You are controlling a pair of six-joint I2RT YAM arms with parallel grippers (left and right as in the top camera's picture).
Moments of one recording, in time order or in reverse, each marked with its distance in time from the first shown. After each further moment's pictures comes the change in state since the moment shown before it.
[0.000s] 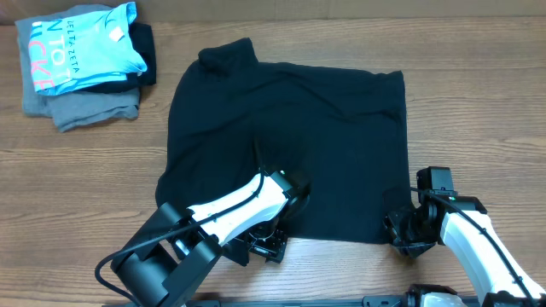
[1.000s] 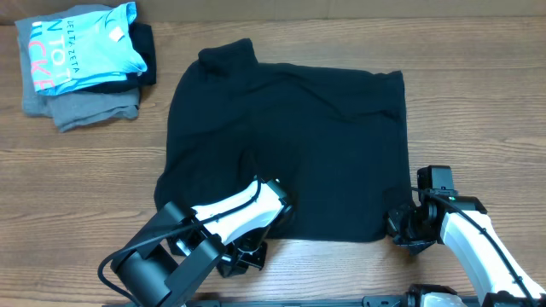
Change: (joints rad) left arm 0.000 0.000 -0.089 -0.161 -0.013 -0.064; right arm 0.000 0.000 0.000 0.030 0.012 0.008
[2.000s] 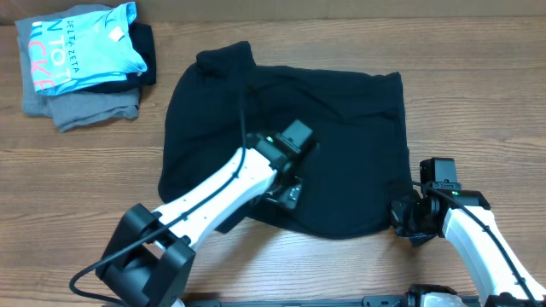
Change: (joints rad) left arm 0.117 -0.048 0.330 0.289 -0.221 0.177; right arm 0.000 0.000 0.055 0.002 0.045 0.018
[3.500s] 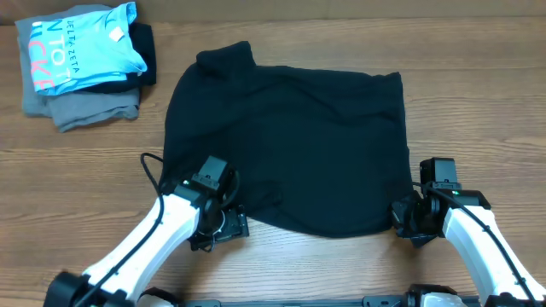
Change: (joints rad) left arm 0.303 -0.364 -0.571 0.162 0.354 -0.250; right arm 0.000 0.000 0.004 -0.015 0.022 -0.024
